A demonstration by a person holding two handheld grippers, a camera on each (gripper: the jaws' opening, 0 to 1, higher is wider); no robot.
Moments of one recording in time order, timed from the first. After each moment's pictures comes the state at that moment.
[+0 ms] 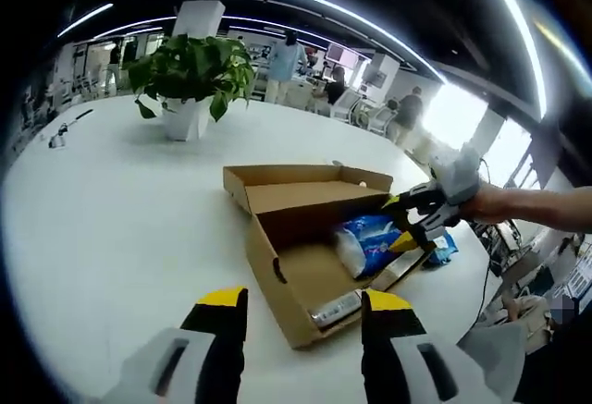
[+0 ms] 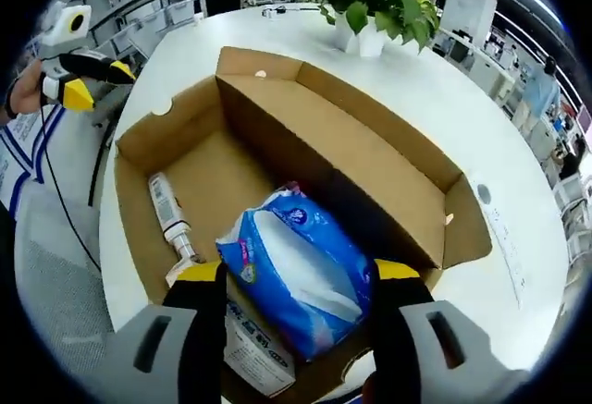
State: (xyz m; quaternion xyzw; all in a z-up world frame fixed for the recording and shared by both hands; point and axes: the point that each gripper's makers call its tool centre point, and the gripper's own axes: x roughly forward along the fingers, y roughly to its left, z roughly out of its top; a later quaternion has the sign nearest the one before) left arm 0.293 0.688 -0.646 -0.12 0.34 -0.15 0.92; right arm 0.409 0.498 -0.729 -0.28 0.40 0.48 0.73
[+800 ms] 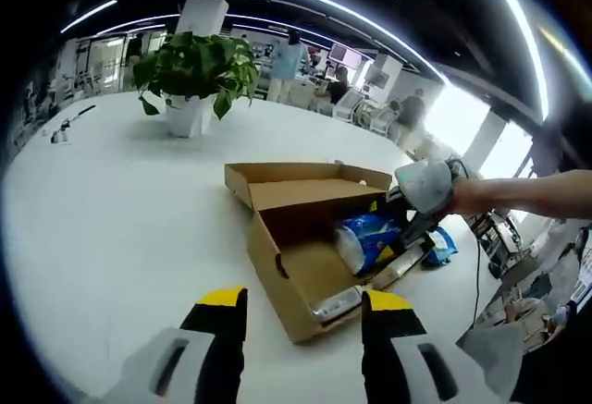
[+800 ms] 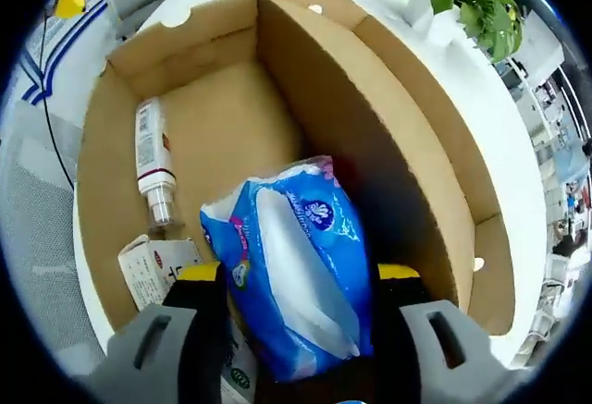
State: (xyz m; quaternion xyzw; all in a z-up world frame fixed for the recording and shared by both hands) left arm 0.291 0.695 -0.653 -0.13 0.35 -0.15 0.92; right arm 0.422 0.500 -0.783 -0.44 0.42 0.52 0.61
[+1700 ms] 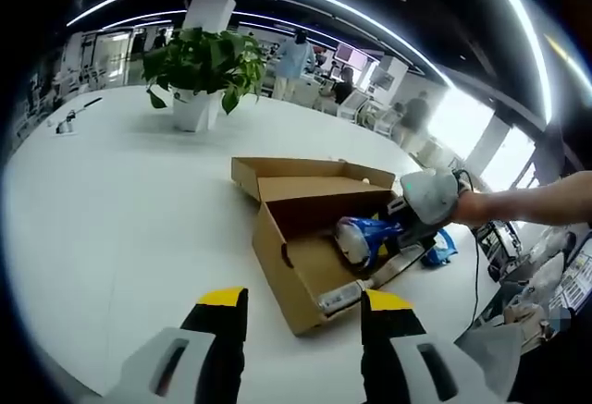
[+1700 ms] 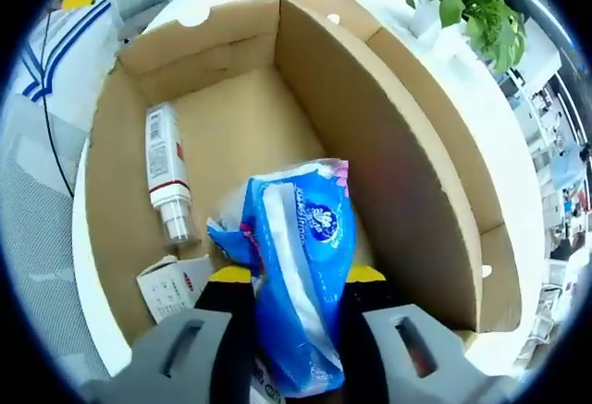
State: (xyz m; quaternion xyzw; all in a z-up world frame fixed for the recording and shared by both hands) left arm 0.285 0.702 -0.653 -0.14 0.35 -0.14 0.91; right arm 0.408 0.515 -0.776 -0.42 0.38 0.52 0.64
